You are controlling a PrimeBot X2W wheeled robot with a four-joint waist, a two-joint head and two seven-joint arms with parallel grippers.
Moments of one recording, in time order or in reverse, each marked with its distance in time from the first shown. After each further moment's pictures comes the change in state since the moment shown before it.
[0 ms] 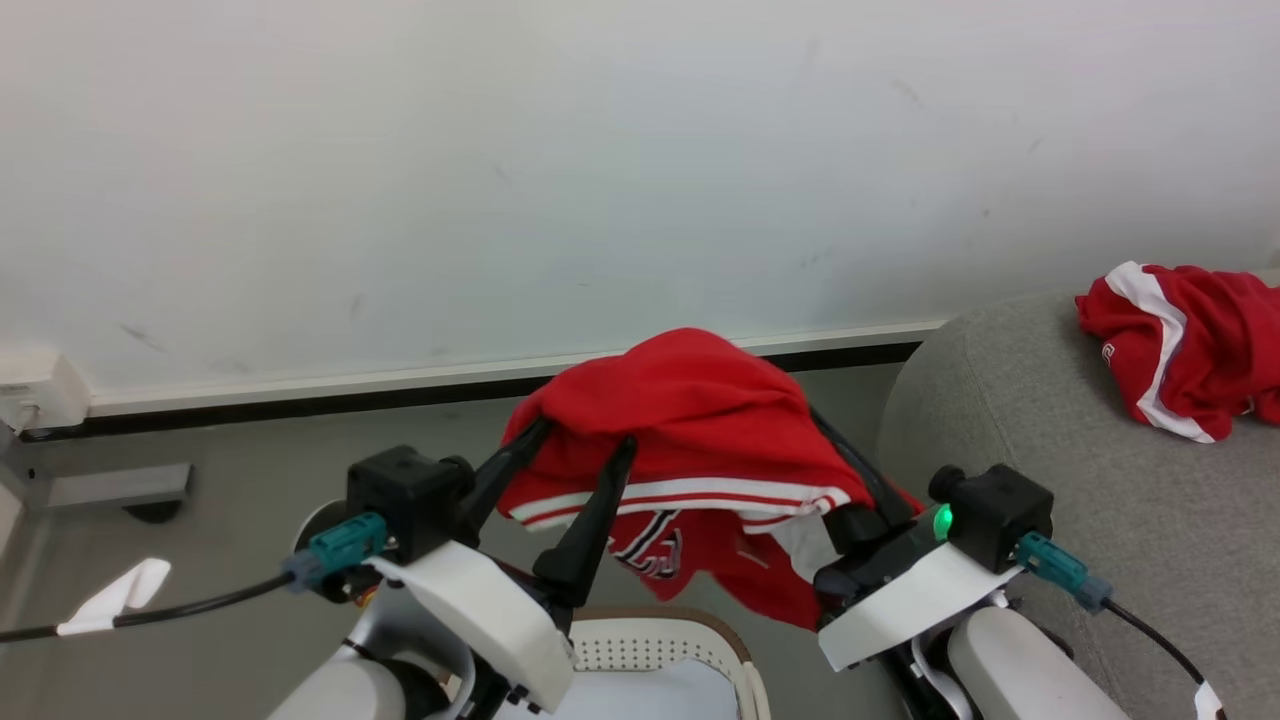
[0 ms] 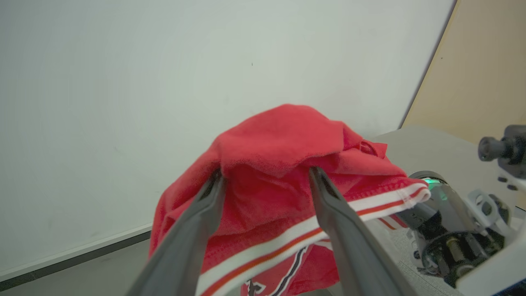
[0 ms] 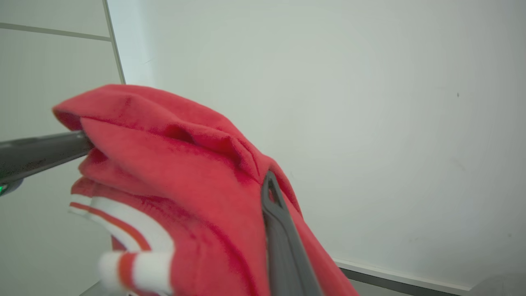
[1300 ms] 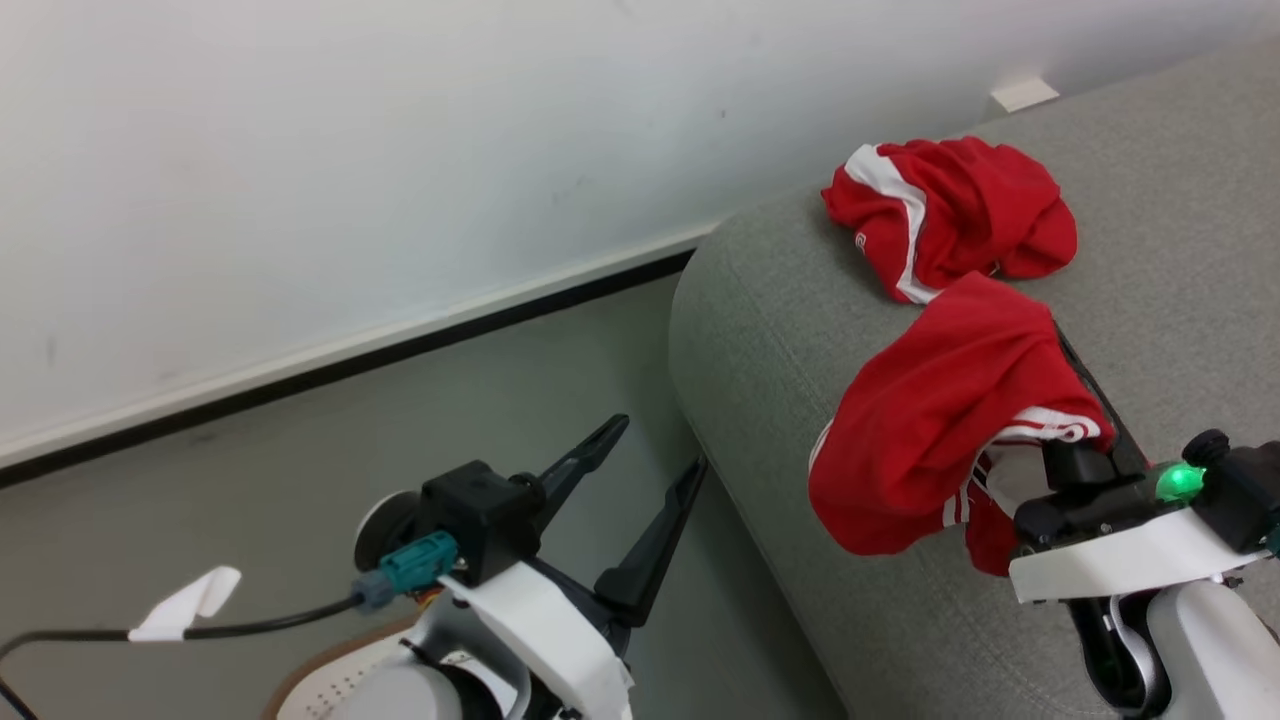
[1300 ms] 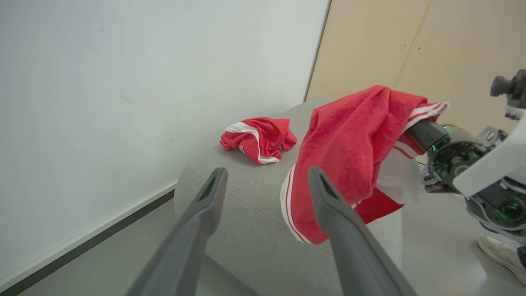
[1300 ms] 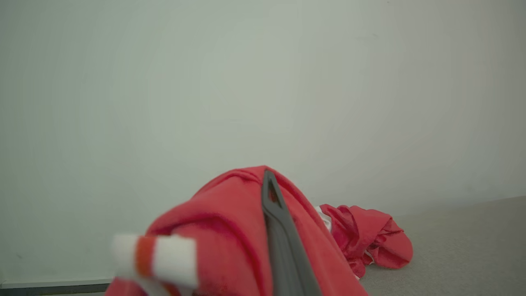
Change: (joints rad) left arm -0.032 -0.036 -0.090 0.024 0.045 -0.028 -0.047; right arm 0.093 -0.135 -0.308 -0.189 -0.033 0.000 0.000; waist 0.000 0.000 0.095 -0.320
